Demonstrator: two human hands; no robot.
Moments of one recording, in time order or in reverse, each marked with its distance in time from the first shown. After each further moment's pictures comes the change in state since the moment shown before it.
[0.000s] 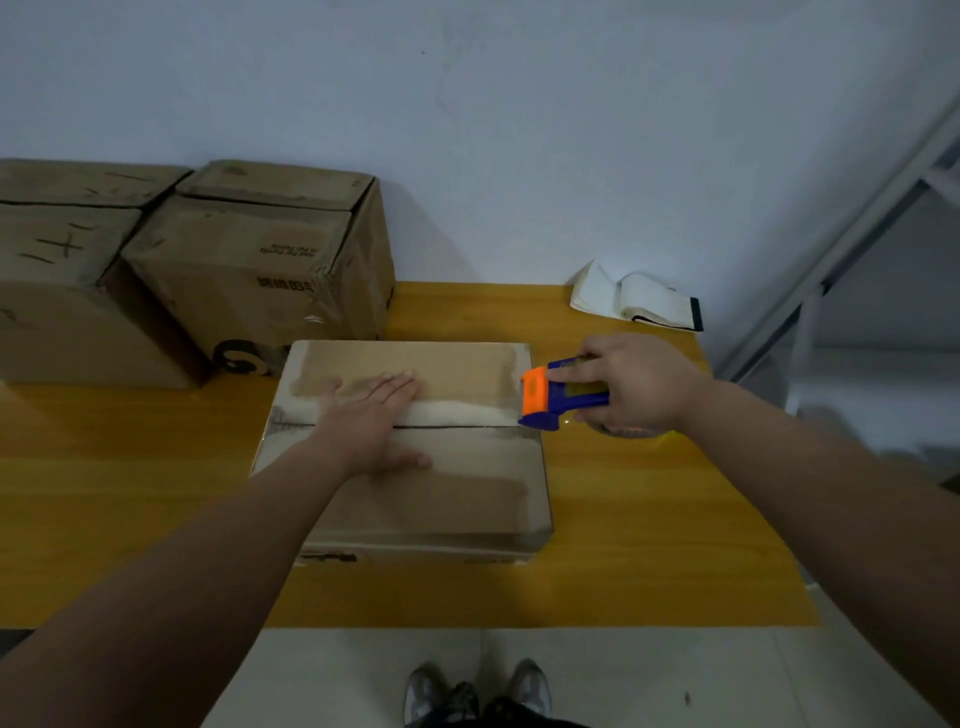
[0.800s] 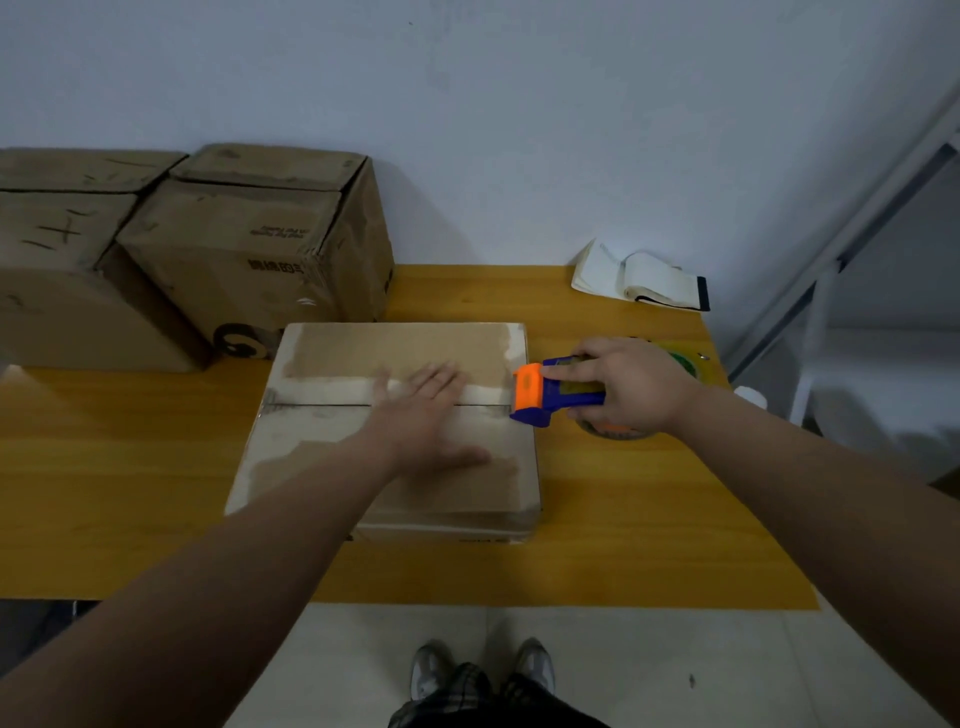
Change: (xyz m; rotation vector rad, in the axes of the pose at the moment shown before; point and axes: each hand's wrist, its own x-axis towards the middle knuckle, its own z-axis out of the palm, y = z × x) left_hand 0.002 0.069 0.001 0.016 0.020 0.067; right_hand -0.013 0.007 0.032 0.144 0.010 0.016
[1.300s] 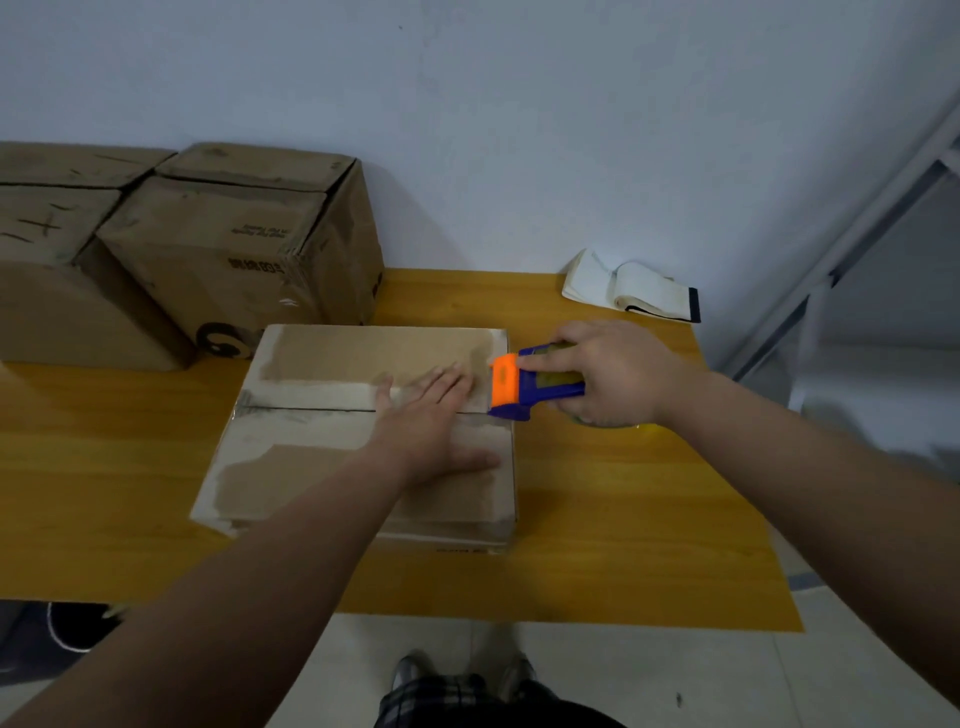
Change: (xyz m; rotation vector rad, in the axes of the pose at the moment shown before) left_hand 0.015 0.033 0.009 -0.061 0.066 -0.064; right_hand 0.002 -0.001 -0.033 -0.125 0.035 -0.122
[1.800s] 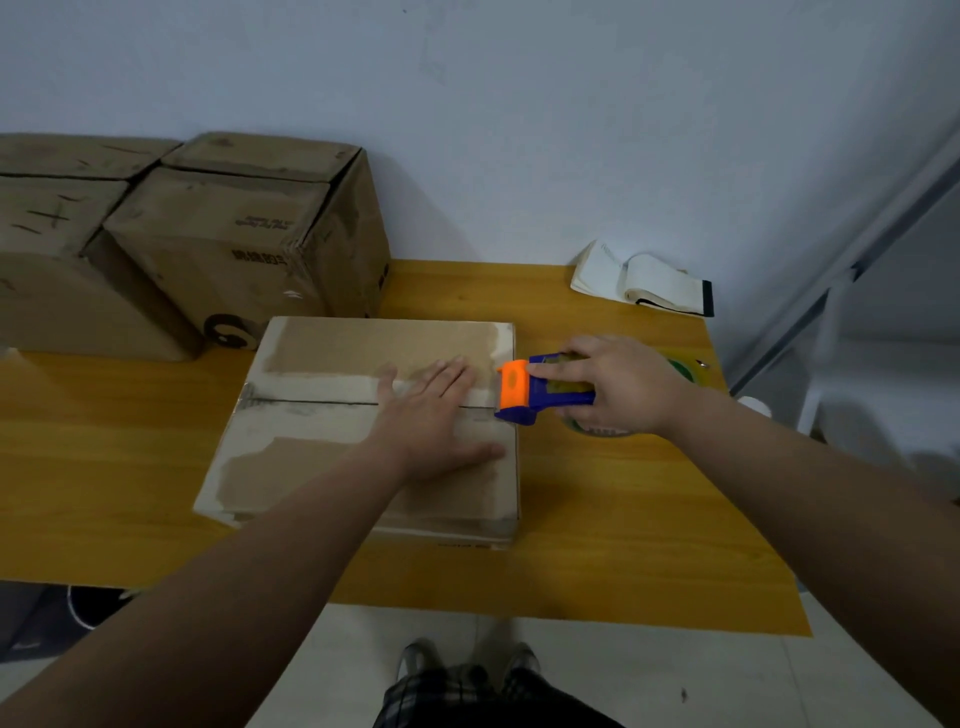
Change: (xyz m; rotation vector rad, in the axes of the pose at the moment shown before) left_hand -0.002 0.004 -0.003 0.018 0.027 -0.008; right_hand 0.000 0.017 0.043 0.087 -0.010 0.031
